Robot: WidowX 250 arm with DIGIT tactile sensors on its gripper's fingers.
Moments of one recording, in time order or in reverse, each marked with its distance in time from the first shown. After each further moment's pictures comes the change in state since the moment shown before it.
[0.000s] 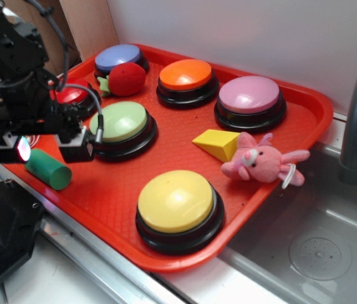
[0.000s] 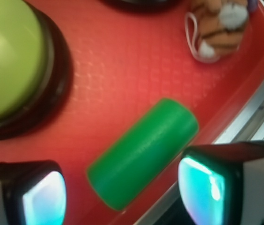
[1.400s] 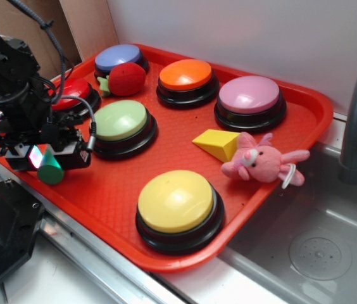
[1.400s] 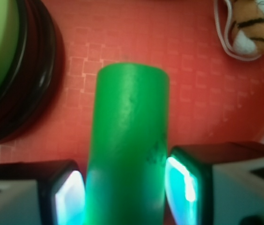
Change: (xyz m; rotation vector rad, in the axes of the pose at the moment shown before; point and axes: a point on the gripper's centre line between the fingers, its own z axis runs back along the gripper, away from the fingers) arm 0.012 0.005 -0.017 -0.130 -0.022 -0.070
